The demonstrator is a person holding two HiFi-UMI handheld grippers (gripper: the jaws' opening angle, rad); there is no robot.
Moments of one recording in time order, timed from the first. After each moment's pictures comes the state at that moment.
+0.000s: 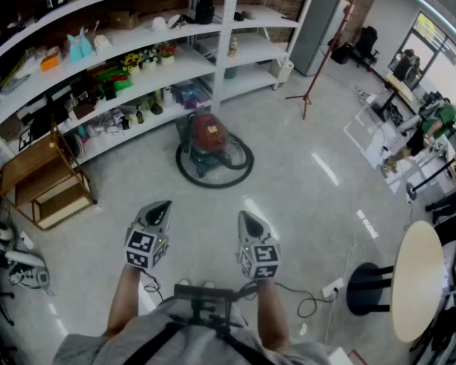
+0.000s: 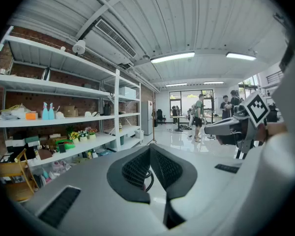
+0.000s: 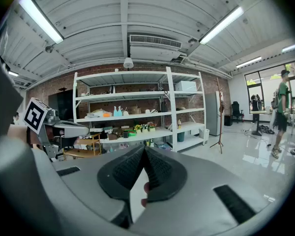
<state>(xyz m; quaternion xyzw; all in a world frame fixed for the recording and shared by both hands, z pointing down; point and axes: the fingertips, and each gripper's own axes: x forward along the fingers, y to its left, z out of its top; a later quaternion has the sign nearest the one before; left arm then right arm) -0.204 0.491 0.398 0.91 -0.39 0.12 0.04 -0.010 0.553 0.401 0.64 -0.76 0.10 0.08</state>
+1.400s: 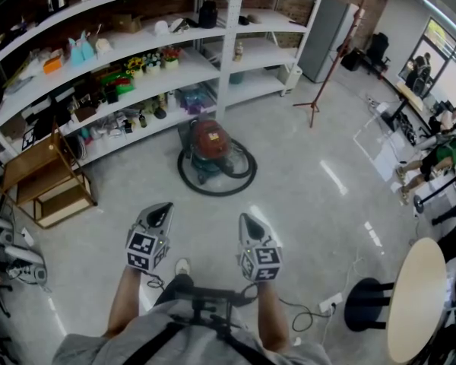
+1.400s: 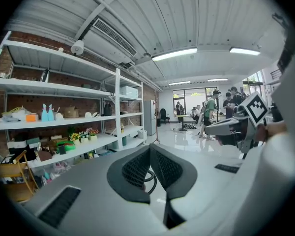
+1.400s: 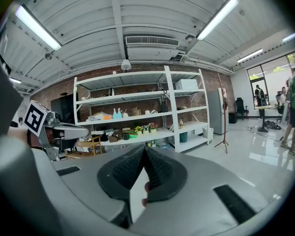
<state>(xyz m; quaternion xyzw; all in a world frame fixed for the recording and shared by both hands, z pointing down) -0.147 0.460 0.402 0.90 -0.41 0.12 0.03 0.050 0.513 0.411 0.62 -0.77 0.12 0.06</state>
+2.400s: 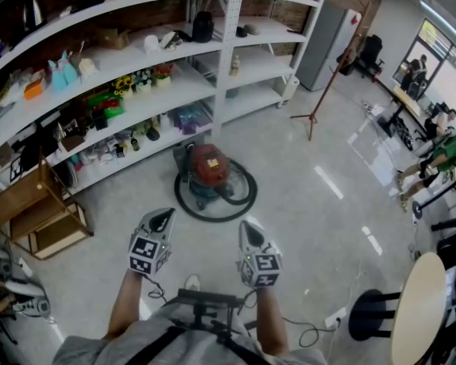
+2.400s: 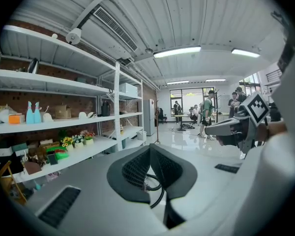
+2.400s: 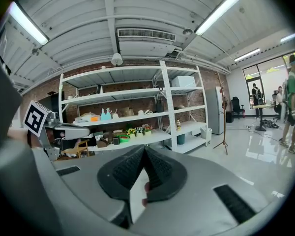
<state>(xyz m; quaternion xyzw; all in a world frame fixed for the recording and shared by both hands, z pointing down) -0.150 0.264 0.396 0.92 -0.38 0.14 0.03 0.036 0.329 0.397 0.64 -0.75 0.13 0.05</state>
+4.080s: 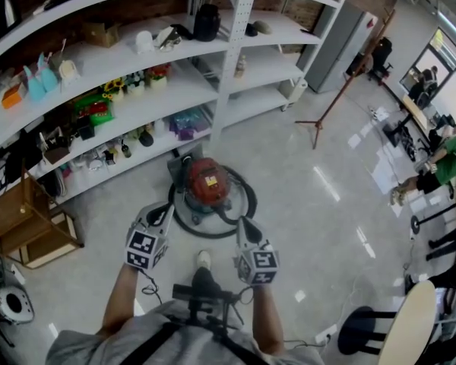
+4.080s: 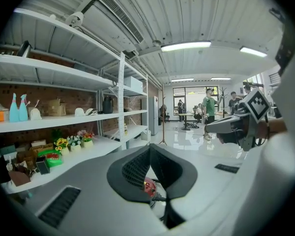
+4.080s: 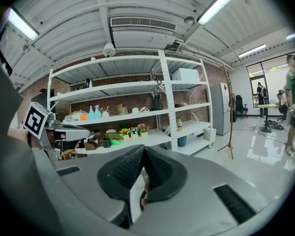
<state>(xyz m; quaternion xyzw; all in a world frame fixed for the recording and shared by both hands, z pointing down) -0.118 0.045 0.411 0.91 -0.38 0.13 0.04 0.069 0.113 0.406 0.64 -0.75 0.14 0.07</state>
